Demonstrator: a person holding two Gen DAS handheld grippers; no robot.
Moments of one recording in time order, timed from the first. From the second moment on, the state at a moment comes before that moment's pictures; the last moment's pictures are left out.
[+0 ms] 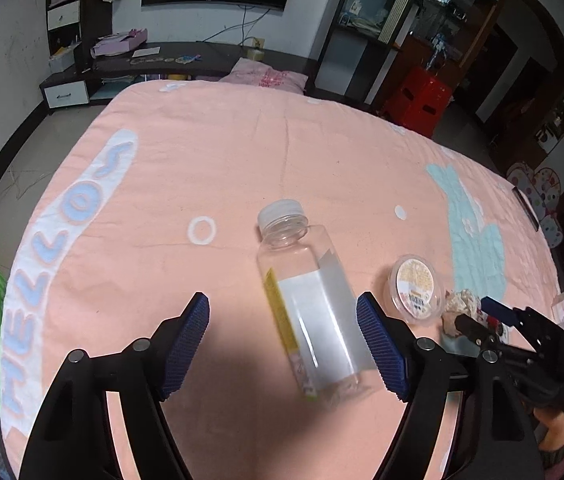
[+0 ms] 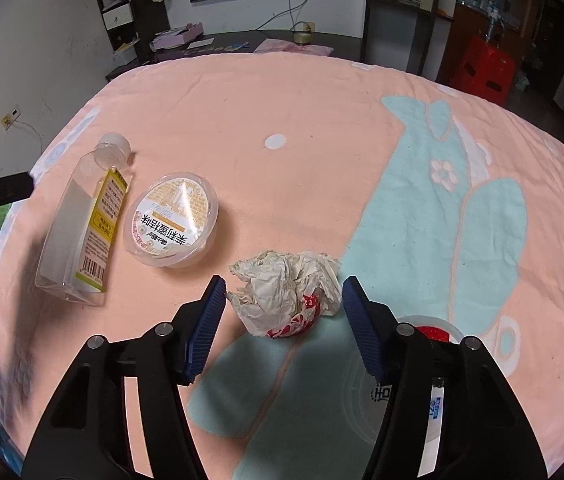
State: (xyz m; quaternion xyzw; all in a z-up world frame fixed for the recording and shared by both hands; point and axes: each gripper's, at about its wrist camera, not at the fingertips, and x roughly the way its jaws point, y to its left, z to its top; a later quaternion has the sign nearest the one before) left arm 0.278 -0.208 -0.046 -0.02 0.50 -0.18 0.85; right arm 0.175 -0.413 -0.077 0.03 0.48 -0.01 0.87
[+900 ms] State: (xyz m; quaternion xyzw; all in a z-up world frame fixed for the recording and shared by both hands) left arm 0.302 -0.255 -0.092 -0.02 0.56 -0.13 0.82; right arm 0.176 -0.424 -0.089 0.03 0.48 -0.01 0.87
